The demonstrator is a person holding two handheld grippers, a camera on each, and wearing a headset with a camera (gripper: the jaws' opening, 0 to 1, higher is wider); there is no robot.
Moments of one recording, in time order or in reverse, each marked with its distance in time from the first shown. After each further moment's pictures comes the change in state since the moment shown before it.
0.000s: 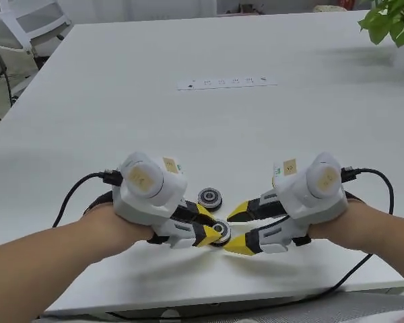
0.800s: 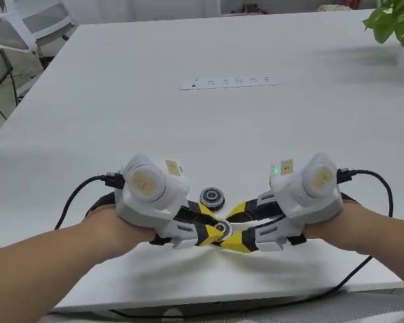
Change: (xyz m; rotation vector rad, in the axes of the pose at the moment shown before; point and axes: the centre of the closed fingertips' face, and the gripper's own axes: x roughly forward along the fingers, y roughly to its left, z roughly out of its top) left arm 0.000 0.001 -0.001 0.020 -0.003 0.019; right arm 0.007 -0.002 0.002 0.025 -0.023 0.001
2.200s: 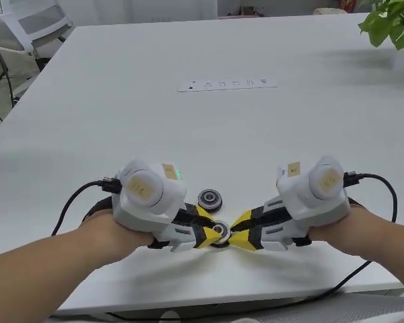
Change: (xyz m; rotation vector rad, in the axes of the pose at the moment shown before) left arm 0.000 0.001 0.000 0.003 -0.013 0.015; right arm -0.011 0.000 -0.011 0.054 0.019 -0.024
